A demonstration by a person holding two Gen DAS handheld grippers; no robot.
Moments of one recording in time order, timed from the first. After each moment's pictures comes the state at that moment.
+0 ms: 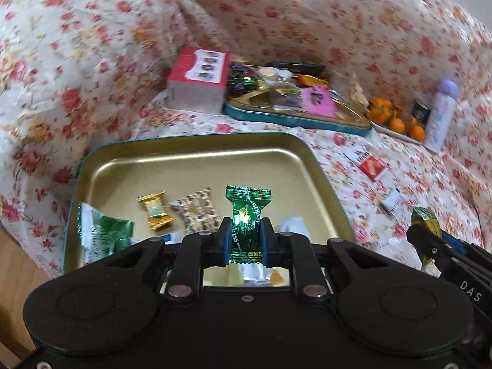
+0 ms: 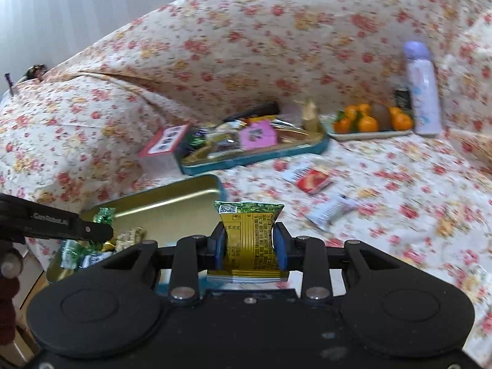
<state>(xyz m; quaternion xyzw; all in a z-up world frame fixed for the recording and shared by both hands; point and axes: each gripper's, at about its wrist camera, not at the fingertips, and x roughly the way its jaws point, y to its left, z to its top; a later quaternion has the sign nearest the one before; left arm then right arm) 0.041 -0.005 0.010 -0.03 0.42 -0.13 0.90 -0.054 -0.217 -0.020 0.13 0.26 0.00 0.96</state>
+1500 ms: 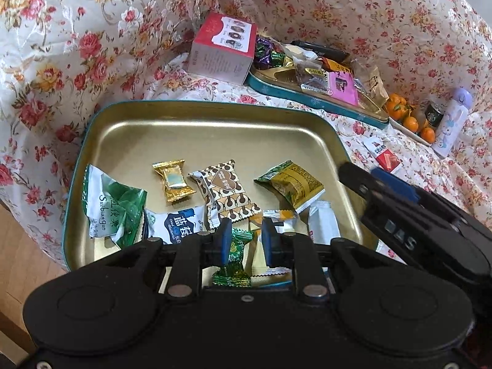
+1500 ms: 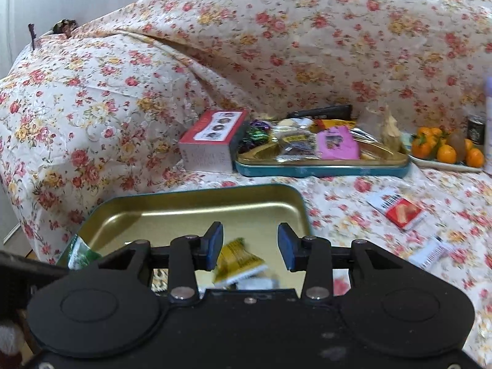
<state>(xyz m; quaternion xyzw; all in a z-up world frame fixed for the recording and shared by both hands) 0.051 0.025 -0.013 -0.07 0.46 -0.13 0.88 0.026 -0.137 -0.023 0.06 0.27 0.04 0.96</state>
